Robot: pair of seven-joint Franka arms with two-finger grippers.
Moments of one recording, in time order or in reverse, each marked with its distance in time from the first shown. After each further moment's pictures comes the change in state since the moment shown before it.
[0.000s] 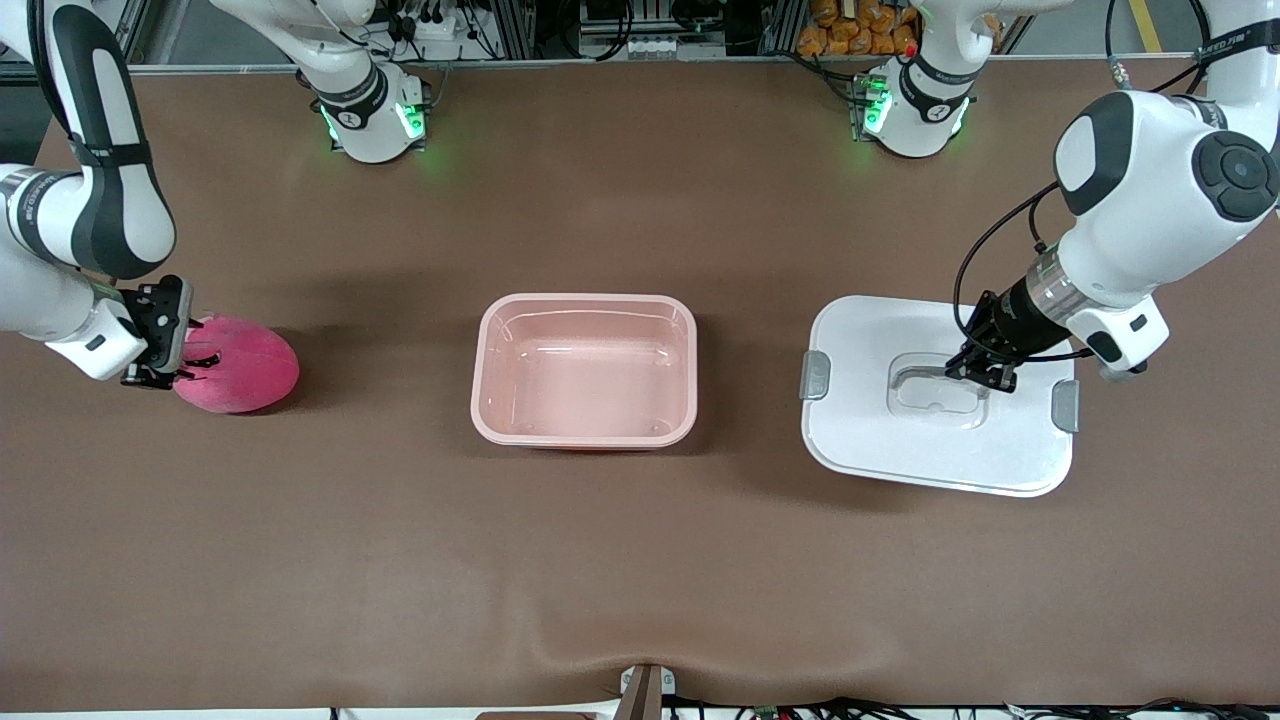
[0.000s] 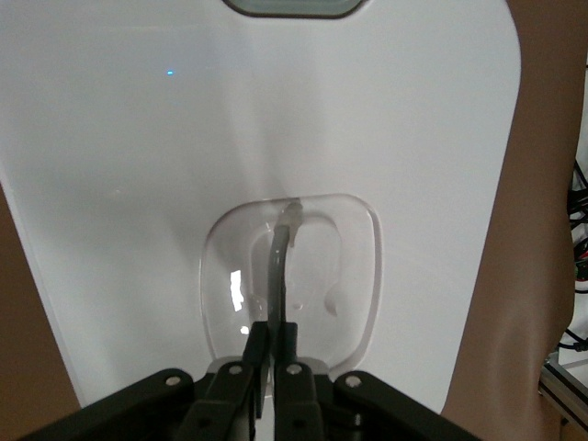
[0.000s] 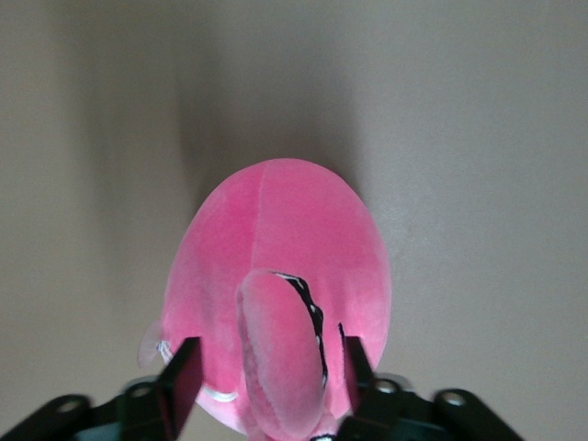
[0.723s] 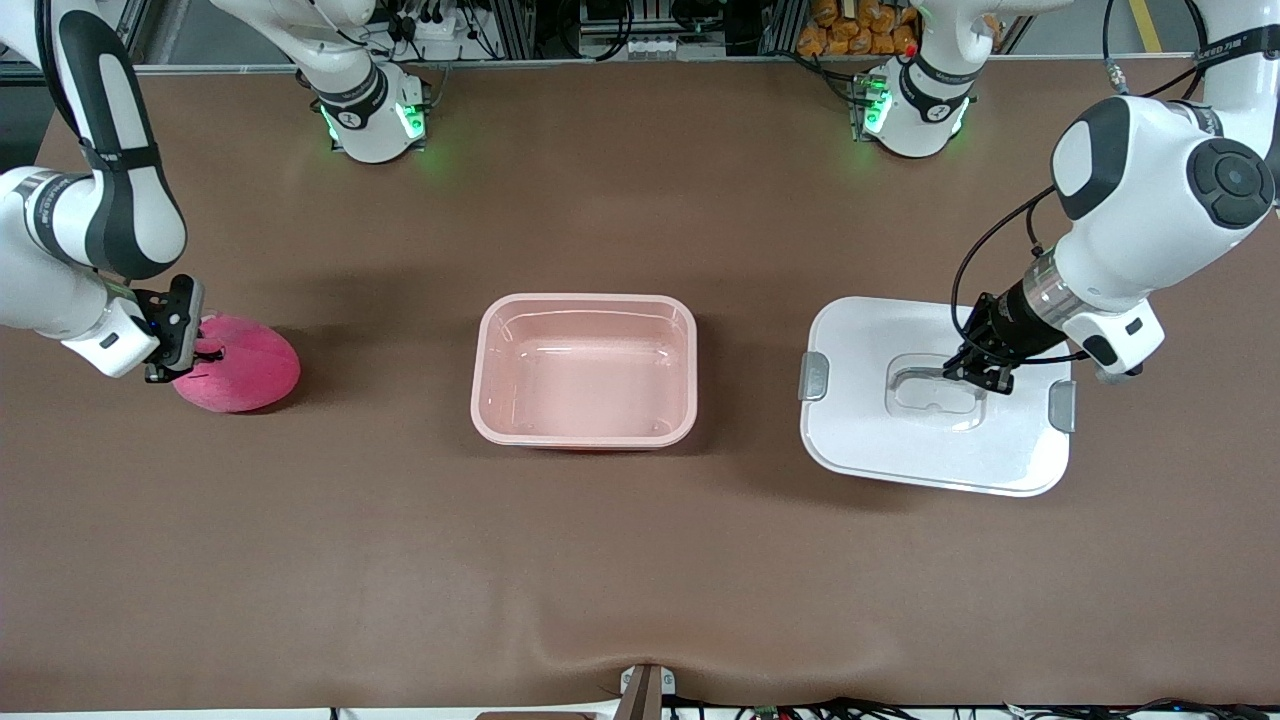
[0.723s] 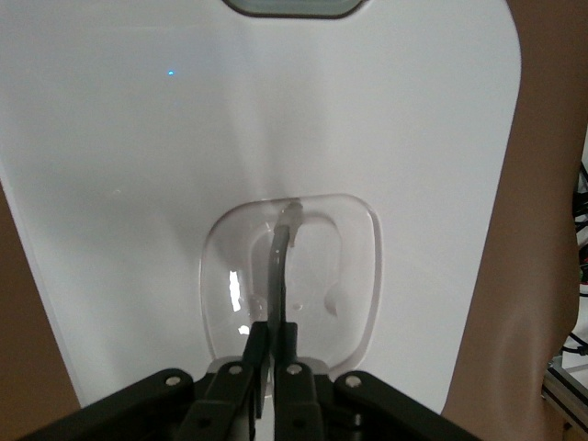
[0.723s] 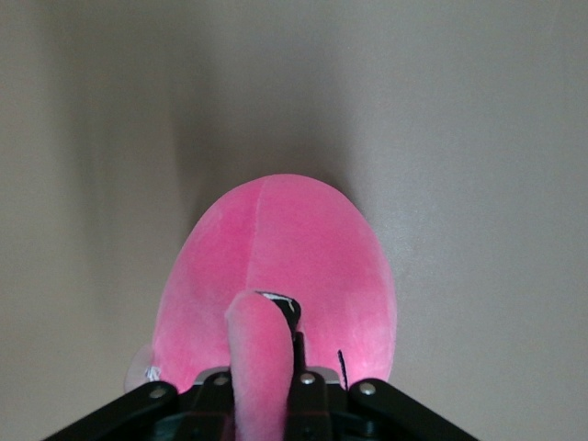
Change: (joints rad) left arm 0.000 0.005 0.000 0.000 0.000 0.000 -0.006; right arm -0.003 0.000 0.007 -0.038 0.035 0.043 -0.012
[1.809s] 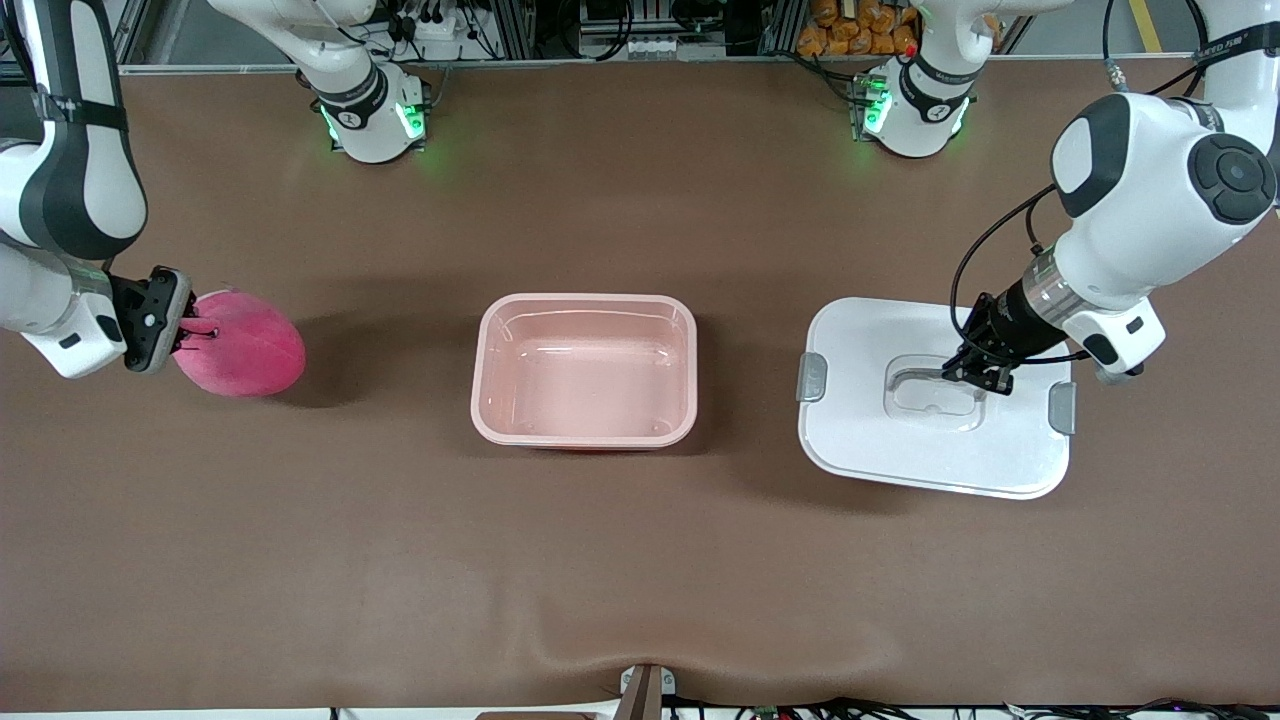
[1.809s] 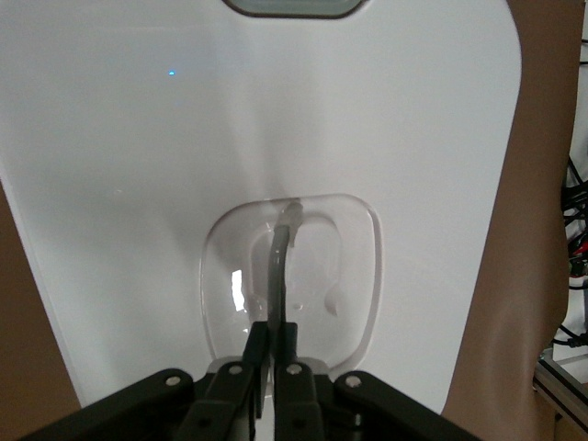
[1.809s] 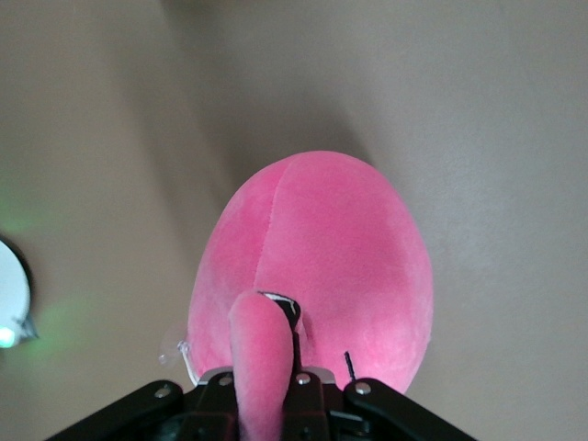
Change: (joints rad) left arm -0.003 0.000 -0.004 0.014 0.000 0.000 -0.002; right arm 0.083 -0.044 0.015 0.215 0.025 -0.419 0.420
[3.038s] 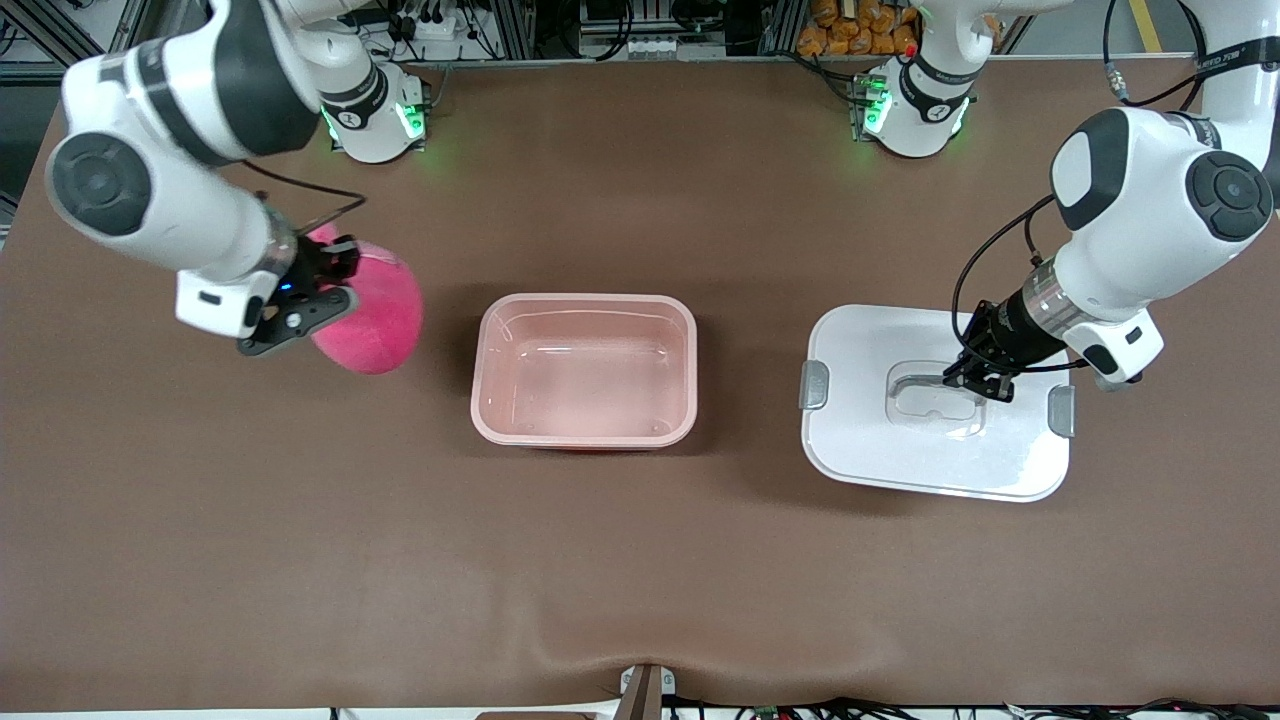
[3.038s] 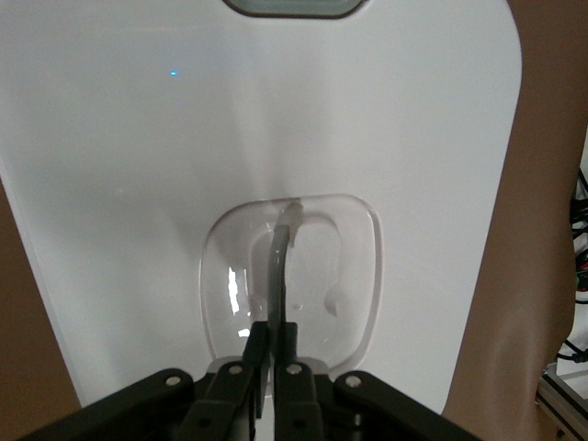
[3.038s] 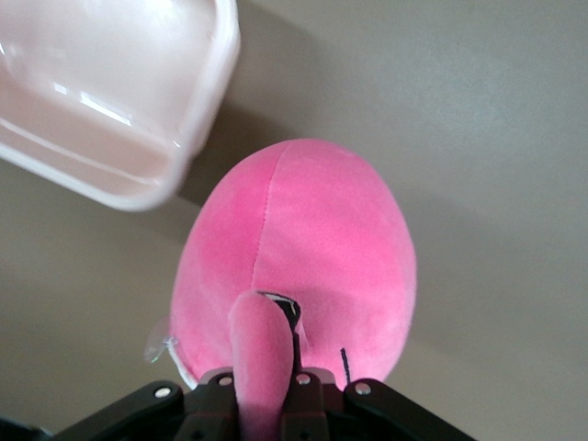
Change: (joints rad) left arm 0.007 0.025 0.002 0.002 0.000 0.008 -0.012; right arm 0.459 -0.031 0.008 0.199 0.042 -0.200 1.272
